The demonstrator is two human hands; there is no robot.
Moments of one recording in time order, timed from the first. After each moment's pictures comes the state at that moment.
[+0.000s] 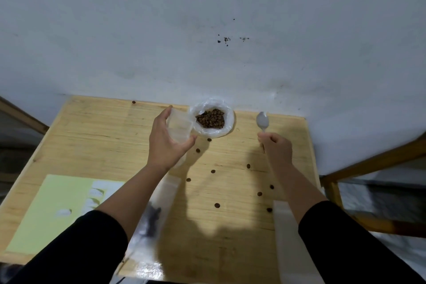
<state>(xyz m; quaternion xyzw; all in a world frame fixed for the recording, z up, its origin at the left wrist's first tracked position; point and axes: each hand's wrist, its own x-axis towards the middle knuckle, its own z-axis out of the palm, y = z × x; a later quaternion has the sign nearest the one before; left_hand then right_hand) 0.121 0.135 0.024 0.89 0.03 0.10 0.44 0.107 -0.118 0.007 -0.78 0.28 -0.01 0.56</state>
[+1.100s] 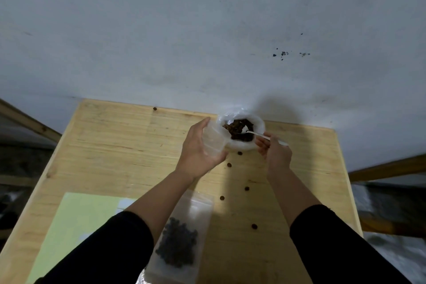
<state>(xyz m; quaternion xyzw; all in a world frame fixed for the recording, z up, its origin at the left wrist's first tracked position) 0.161 0.172 0.002 0.87 -0.04 -0.04 0.48 0.166 -0.017 -0.008 -0.54 0.44 -0.07 0.71</state>
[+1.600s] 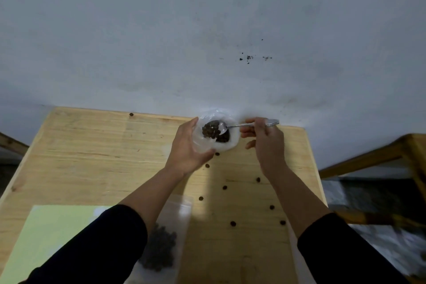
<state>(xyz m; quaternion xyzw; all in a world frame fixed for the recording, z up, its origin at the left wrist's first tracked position) 0.168 0.148 0.004 0.87 -0.06 -0.06 0.48 0.143 -0.031 0.067 -0.72 0.21 -0.11 0.65</state>
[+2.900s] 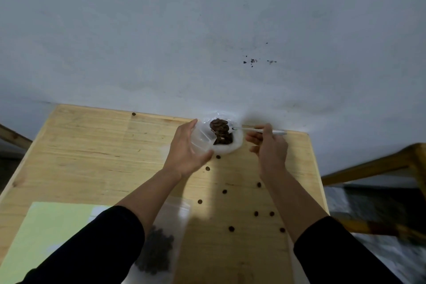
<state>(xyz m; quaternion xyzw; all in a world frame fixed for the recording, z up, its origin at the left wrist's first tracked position) 0.171 0.149 0.000 0.88 -0.05 -0.05 0.47 0.152 -0.032 0.058 -0.61 0.34 -0.11 0.70</state>
